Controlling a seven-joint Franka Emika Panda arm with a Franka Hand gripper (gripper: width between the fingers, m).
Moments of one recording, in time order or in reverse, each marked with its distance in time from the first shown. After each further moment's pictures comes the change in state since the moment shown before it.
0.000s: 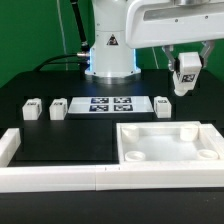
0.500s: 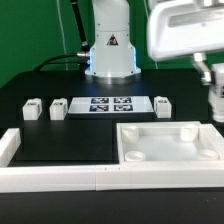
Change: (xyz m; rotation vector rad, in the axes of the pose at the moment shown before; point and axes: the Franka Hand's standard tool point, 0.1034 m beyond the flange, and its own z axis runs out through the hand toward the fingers) arm 0.067 -0.053 0.008 0.055 0.413 0.019
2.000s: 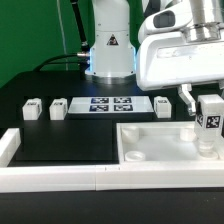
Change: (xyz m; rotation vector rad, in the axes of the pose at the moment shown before) arm -0.016 0.046 0.038 -0.049 0.010 -0.107
